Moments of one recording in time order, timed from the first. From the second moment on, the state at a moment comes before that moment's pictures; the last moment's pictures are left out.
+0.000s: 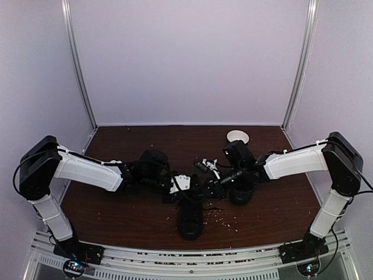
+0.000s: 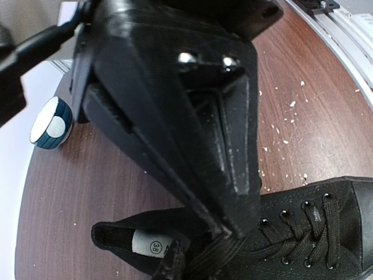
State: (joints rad) left arm -0.95 1.72 0.89 0.21 0.34 0.72; right arm 0.77 1.71 0.94 0.04 -0.83 0.02
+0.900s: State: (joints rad) left arm -0.92 1.71 0.88 0.27 0.38 0.63; right arm 0.68 1.71 0.96 0.04 -0.85 0.06
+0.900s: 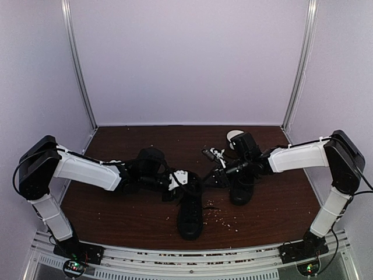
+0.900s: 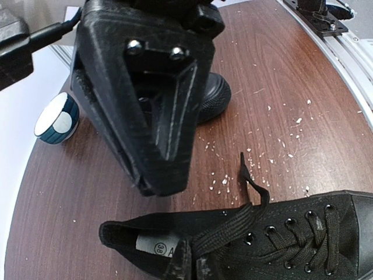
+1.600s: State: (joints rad) left arm -0.92 1.71 0.87 0.26 0.39 0.63; right arm 0.72 1.82 1.01 0.09 -0.90 0.17
